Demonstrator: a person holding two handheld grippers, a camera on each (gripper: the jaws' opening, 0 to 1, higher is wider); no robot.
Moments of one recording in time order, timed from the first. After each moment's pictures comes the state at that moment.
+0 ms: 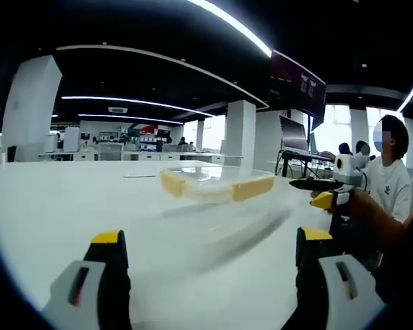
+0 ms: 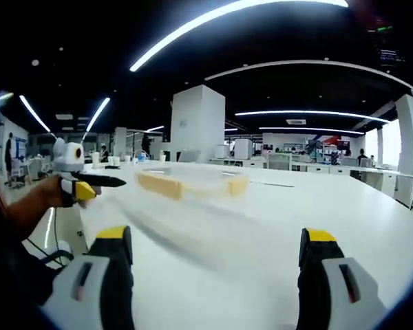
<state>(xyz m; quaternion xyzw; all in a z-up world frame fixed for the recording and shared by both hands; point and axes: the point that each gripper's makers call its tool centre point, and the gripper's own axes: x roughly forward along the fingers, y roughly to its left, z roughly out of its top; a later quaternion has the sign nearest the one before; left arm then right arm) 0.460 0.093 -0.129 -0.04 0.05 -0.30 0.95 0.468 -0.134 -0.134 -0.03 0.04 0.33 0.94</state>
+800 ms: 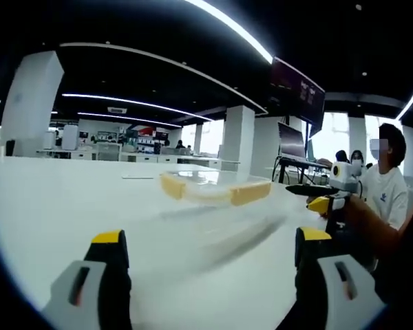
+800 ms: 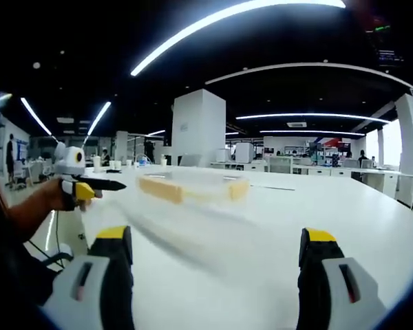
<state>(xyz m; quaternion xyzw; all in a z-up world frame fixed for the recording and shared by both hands) 0.456 0.098 -0.125 -0.06 0.04 -0.31 0.95 0.466 -0.132 -0.132 -0.03 0.03 0.34 0.94</state>
